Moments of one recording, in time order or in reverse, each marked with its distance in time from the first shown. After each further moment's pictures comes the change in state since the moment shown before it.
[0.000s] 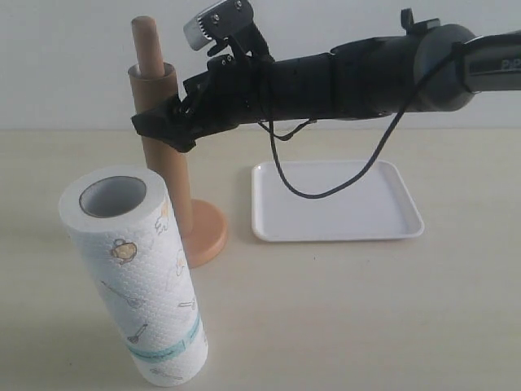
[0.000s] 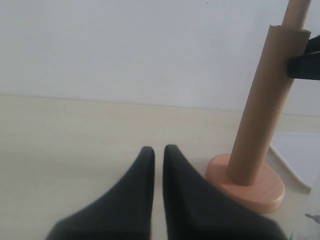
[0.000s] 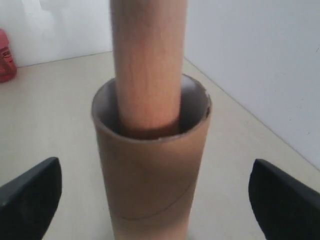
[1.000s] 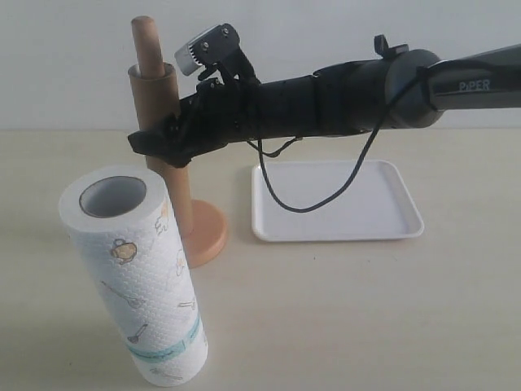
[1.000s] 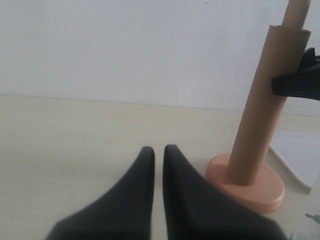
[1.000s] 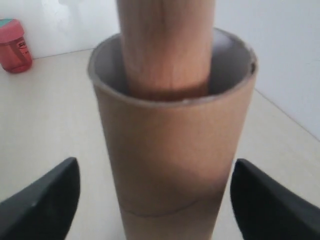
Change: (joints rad) left arm 0.000 0.000 0.000 0.000 0.000 0.000; right arm 0.011 0.076 -0.035 0.004 0.056 -0.022
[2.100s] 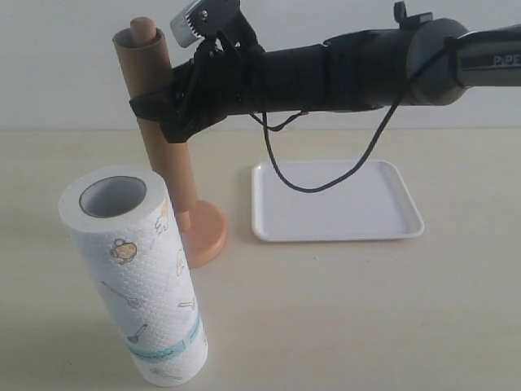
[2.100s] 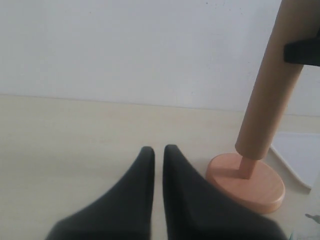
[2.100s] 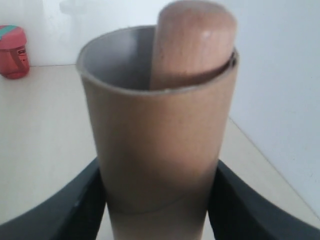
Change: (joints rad) left arm 0.000 0.000 0.000 0.000 0.000 0.000; right arm 0.000 -0.083 0.000 -0.002 -0.004 -0.093
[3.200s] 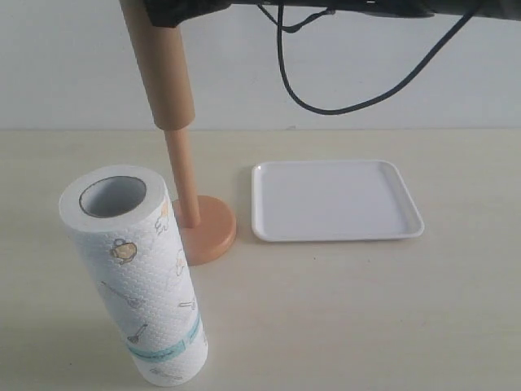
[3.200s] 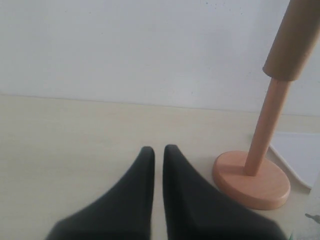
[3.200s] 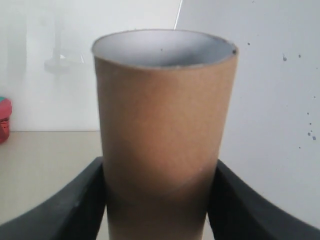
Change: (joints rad) left arm 0.000 0.000 0.000 0.000 0.000 0.000; right arm 0.000 -0.193 -0.062 0.002 -0.039 0.044
